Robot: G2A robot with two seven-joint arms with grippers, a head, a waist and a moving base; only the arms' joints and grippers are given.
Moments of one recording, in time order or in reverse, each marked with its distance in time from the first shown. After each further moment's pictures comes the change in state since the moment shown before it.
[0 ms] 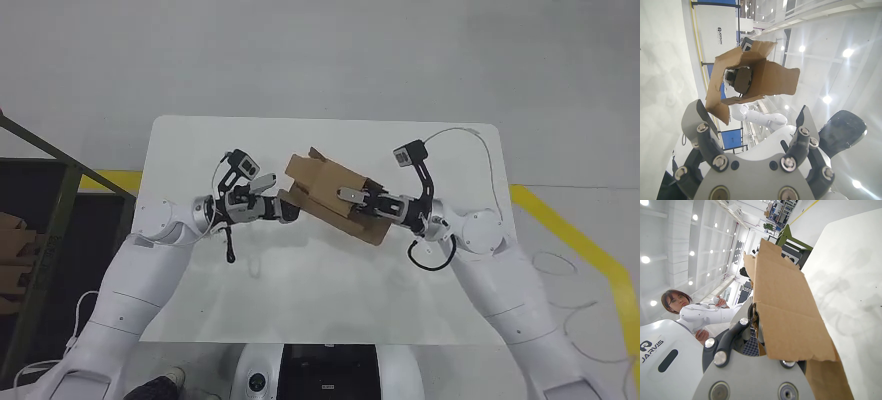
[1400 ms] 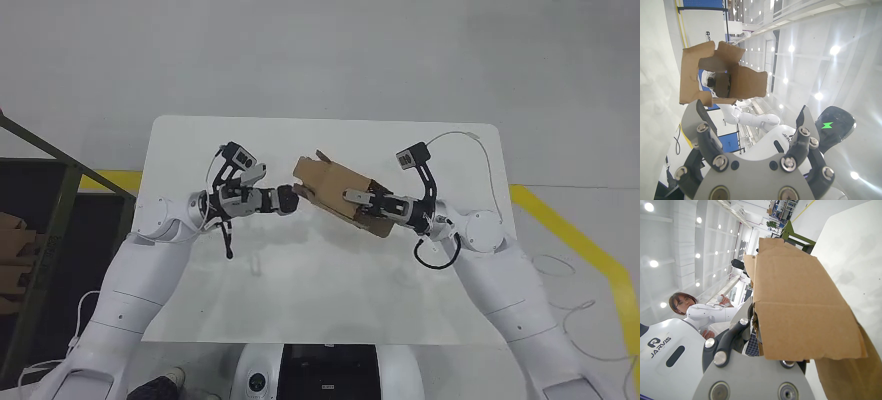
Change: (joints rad) left arm 0.003 -0.016 -0.038 -0.013 -0.057 -0.010 -0.016; right arm 0.003 0.000 0.019 0.068 0.071 -0.003 0.068
